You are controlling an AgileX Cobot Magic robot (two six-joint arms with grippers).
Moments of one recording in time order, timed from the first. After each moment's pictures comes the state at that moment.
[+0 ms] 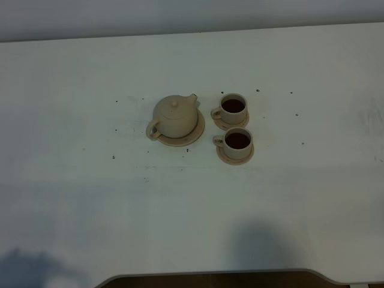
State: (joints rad) left arm -0.14 0.00 -0.51 0.01 1.05 -0.02; right arm -0.03 -0.01 -0.49 0.09 1.07 -0.23
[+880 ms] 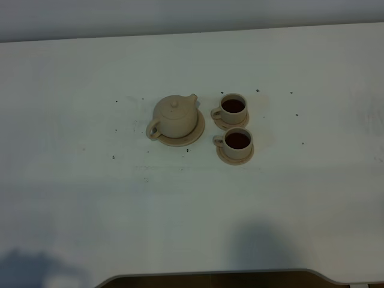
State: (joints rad) left arm -0.11 0.00 -0.51 0.00 1.05 -0.02; right arm -0.03 -0.01 -0.49 0.09 1.07 -0.23
